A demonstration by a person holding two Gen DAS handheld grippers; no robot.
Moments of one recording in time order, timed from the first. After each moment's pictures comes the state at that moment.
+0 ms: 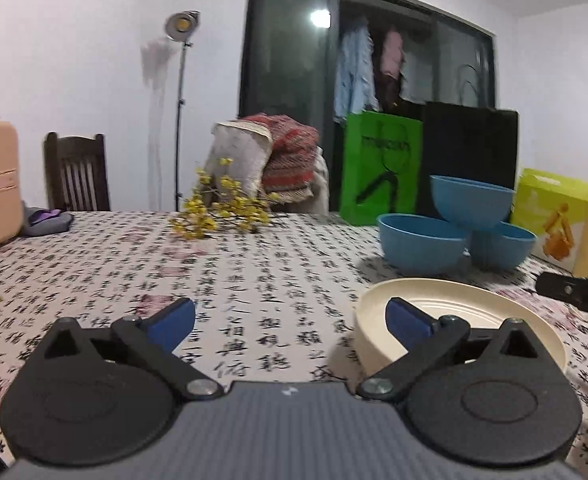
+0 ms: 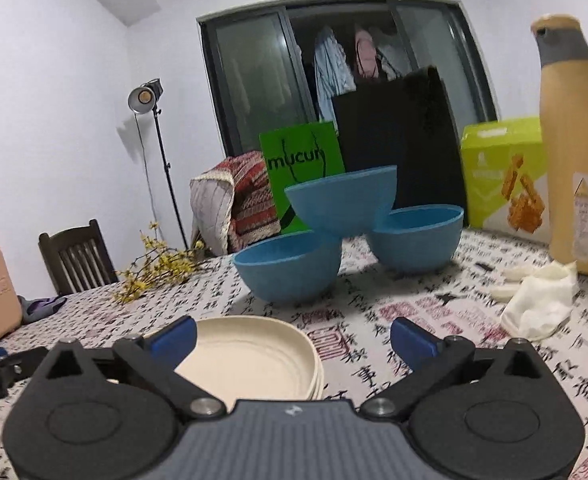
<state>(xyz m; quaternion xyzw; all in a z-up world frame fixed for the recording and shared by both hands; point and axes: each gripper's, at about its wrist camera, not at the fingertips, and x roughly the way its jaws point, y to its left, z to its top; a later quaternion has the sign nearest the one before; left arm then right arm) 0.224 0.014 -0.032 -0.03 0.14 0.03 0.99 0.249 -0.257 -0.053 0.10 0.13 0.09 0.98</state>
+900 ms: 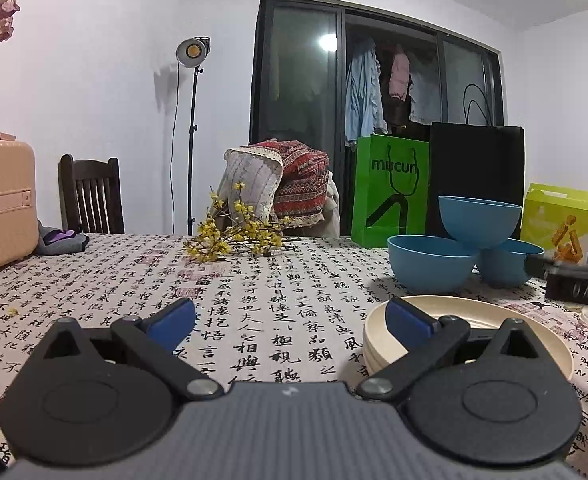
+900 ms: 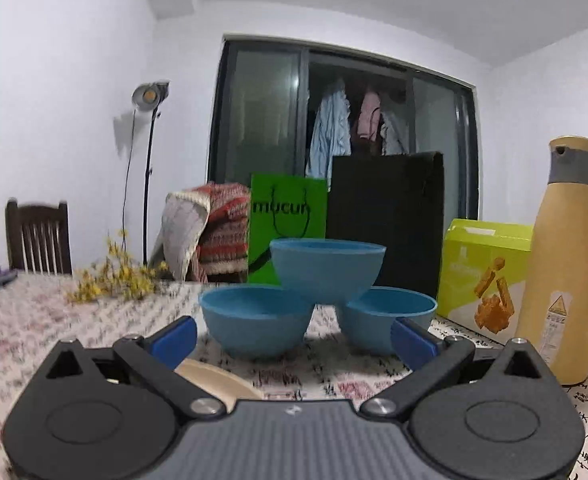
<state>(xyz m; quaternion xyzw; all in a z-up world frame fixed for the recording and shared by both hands) 0.213 0.010 -0.034 -0.02 0.10 0.05 0.99 0.261 -0.228 -0.034 -0.03 0.07 0.03 1.00</state>
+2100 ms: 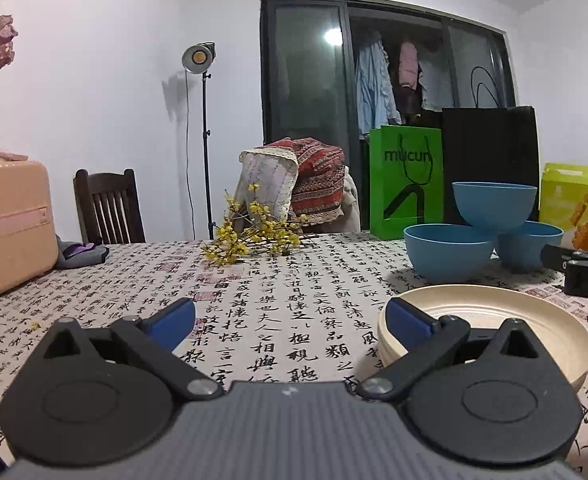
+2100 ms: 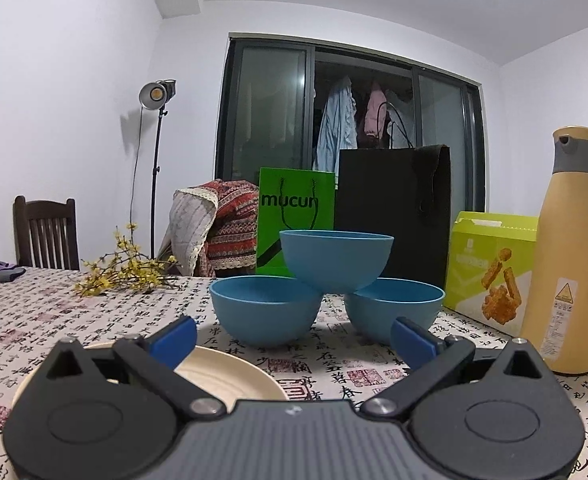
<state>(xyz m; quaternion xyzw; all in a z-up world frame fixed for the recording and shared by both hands) 0.214 -0.001 -0.035 0.02 0.11 0.08 0.99 0.255 -0.231 -0.042 -0.01 0.07 0.04 1.00</state>
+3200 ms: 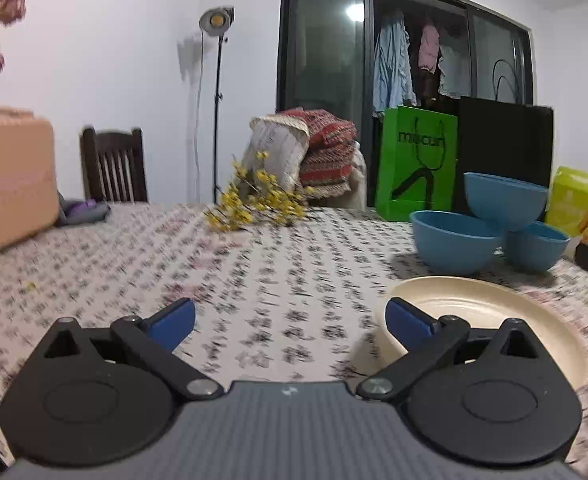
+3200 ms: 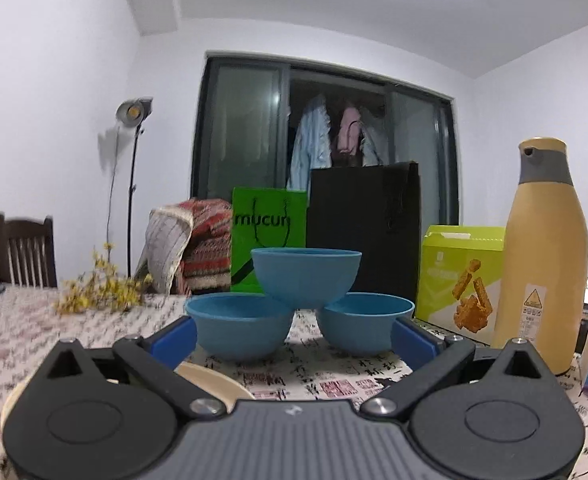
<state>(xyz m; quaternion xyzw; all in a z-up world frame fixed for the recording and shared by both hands) 0.221 0.004 -0.029 -0.04 0.16 0.09 0.98 0.237 -0.242 -0.037 -0.01 0.04 0.01 1.00</state>
